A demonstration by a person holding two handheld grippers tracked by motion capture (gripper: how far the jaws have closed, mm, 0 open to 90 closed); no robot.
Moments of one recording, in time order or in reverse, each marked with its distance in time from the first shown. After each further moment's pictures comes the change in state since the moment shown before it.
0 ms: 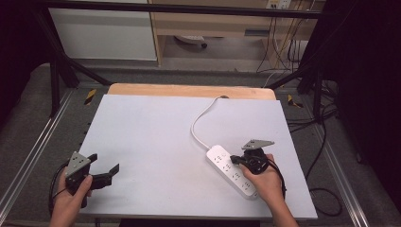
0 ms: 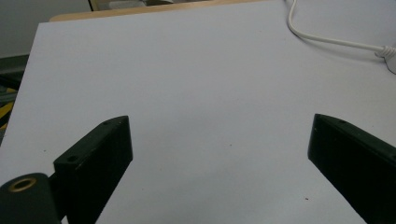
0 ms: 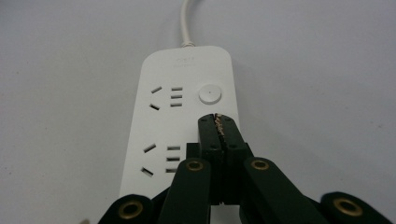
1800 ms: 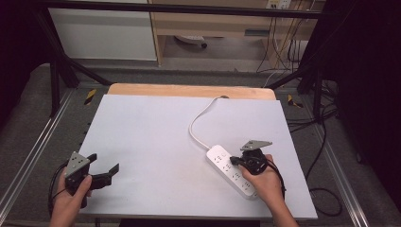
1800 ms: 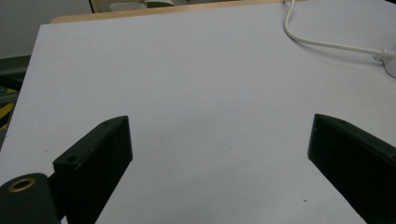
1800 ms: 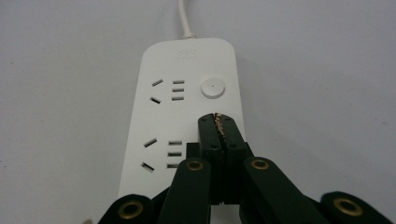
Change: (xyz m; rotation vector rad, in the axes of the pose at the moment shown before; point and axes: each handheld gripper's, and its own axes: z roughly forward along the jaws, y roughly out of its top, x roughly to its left) left arm -0.001 0.000 -0.001 -0.007 -0.001 -0.008; right arm 0.003 0.000 0.002 0.027 -0.008 -0.018
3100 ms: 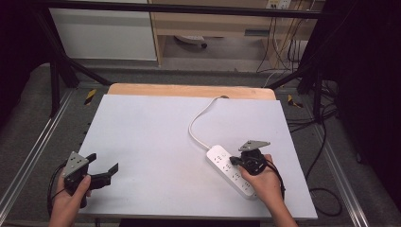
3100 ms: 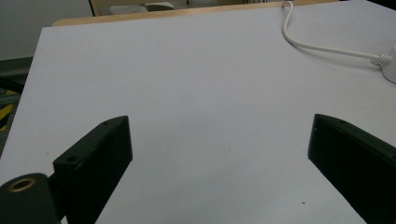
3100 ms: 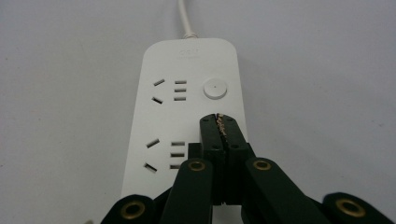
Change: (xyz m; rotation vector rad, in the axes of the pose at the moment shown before) left arm 0.001 0.001 -0.002 -0.013 -0.001 -0.005; right arm 0.005 0.003 0.000 0.015 -0.029 -0.020
